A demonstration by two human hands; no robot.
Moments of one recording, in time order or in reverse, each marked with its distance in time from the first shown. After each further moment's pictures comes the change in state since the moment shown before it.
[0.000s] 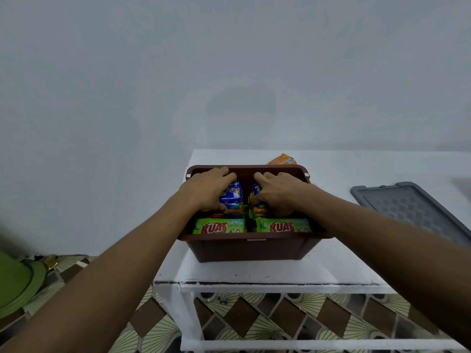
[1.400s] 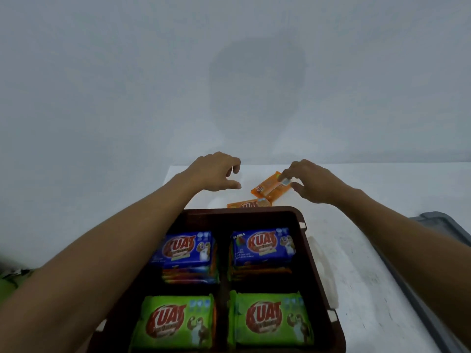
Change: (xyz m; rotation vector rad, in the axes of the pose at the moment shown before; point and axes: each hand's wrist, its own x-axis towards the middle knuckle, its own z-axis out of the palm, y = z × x) left_hand 0.187 -0.031 -0.013 -0.179 -0.033 -0.024; right_hand 0.053 0.183 0.108 0.664 0.354 0.246
